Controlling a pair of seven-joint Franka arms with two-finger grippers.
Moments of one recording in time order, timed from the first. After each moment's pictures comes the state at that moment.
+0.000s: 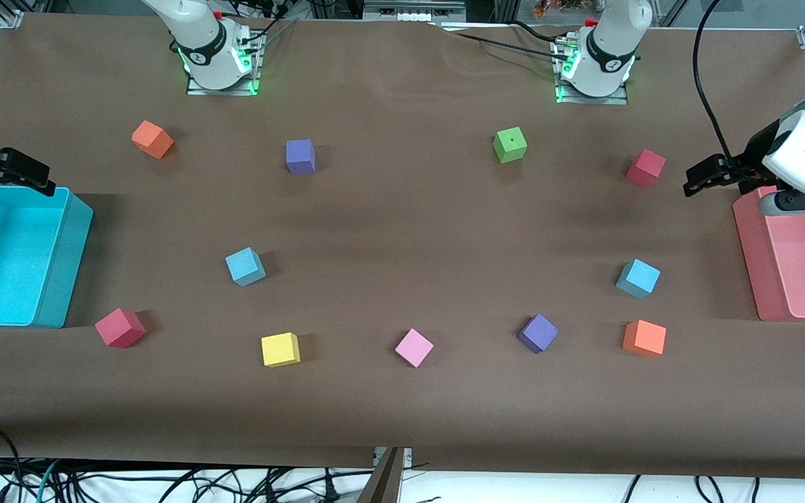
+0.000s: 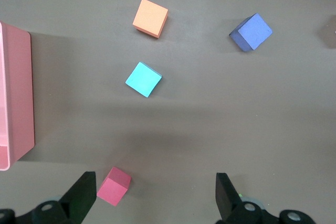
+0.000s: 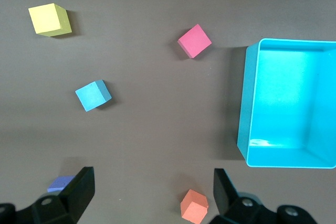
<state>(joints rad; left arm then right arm) 0.05 0.00 -0.06 -1.73 -0.04 1.67 -0.10 0.03 0.14 -0.07 -1.41 -0.02 1.52 -0.05</state>
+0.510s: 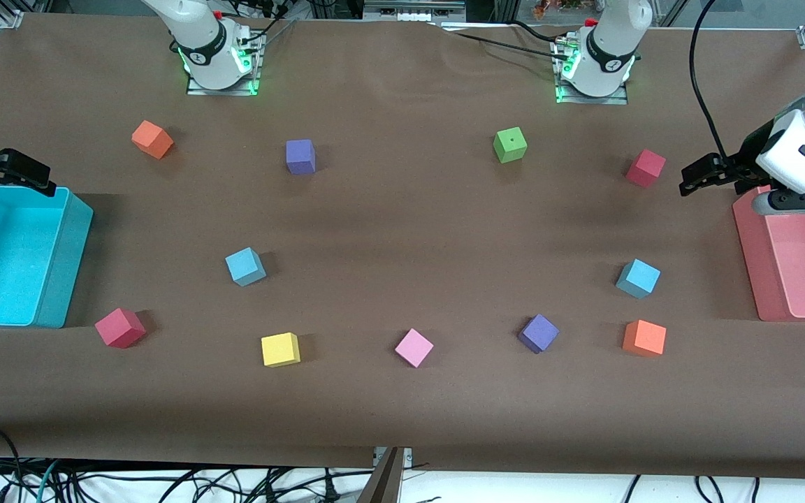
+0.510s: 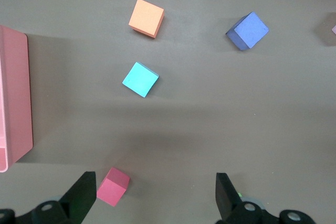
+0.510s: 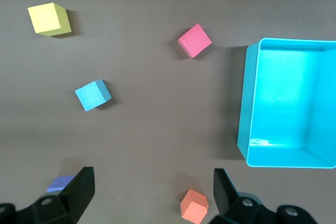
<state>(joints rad) 0.04 0.00 -0.07 -1.73 -0.04 1.67 -0.10 0.03 0.15 -0.07 -1.41 -0.02 1.52 -0.05</state>
